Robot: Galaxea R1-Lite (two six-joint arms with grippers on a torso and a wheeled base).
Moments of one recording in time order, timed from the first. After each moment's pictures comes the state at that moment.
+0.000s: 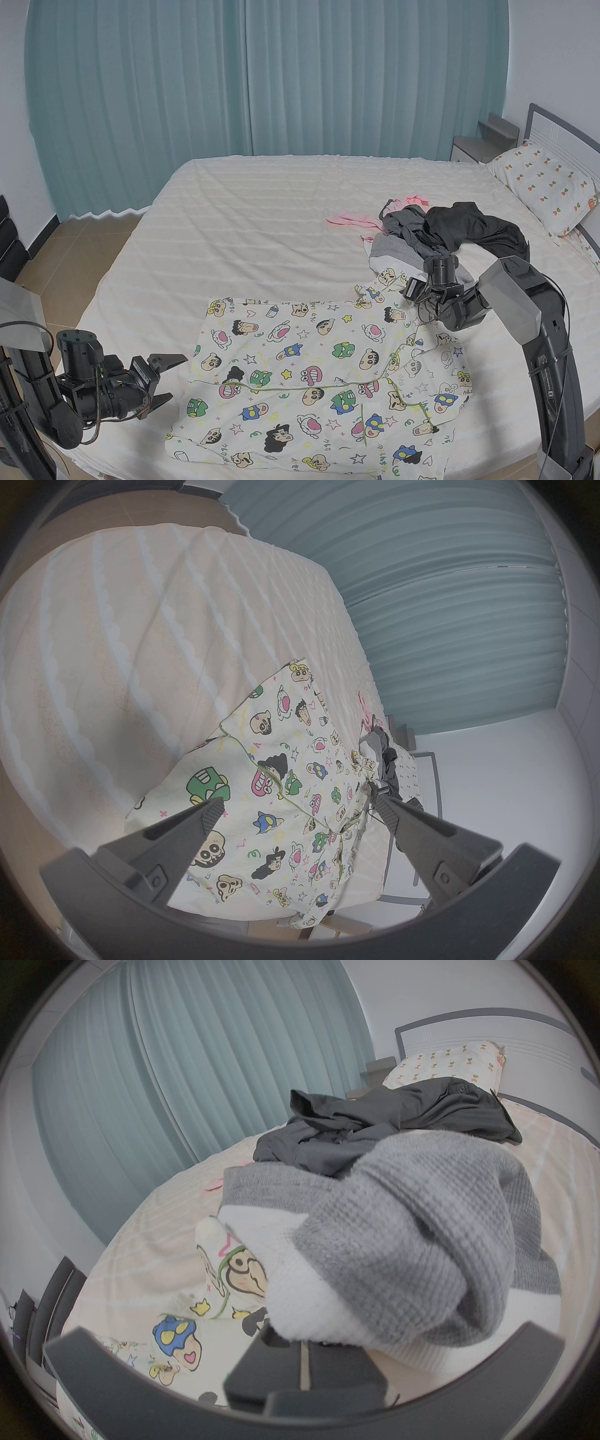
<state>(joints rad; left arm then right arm) -0.08 2.01 -0.02 -1.40 -0.40 -1.06 0.17 2.74 -1.64 -0.63 -0.21 0.46</state>
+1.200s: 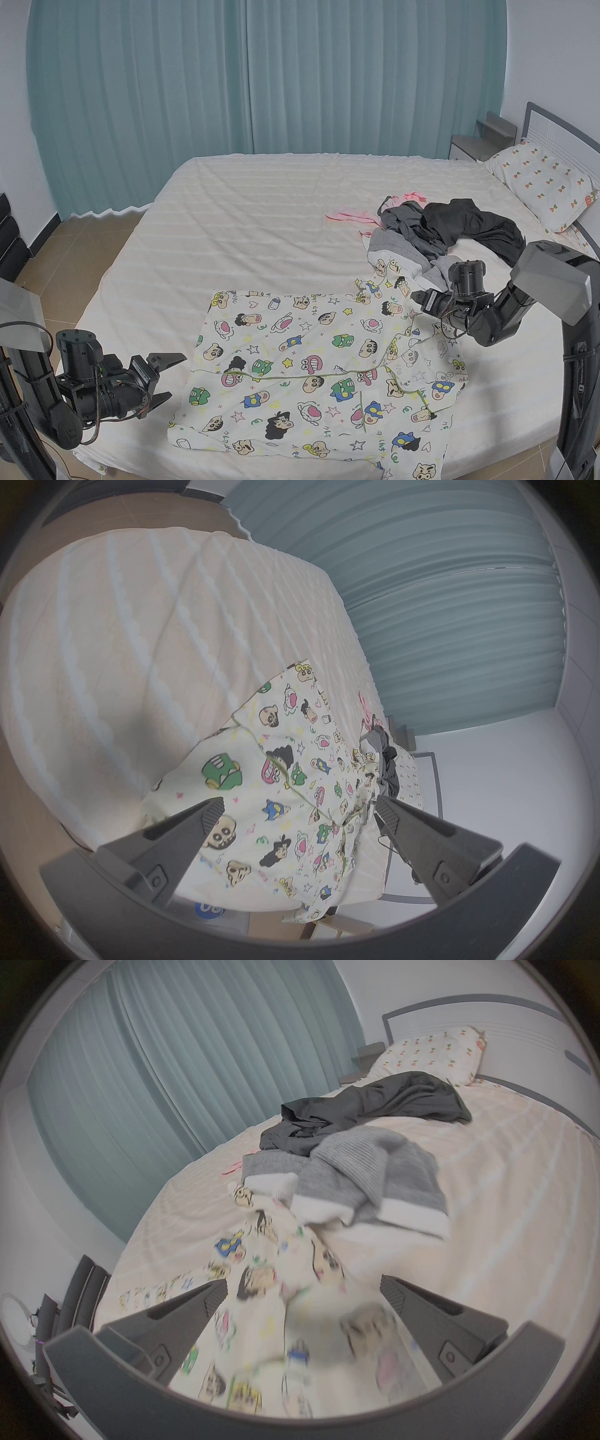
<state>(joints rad) -0.08 2.01 -0.02 -1.41 -0.39 -1.07 0.19 2.37 -0.99 -0.82 -0.14 0.54</state>
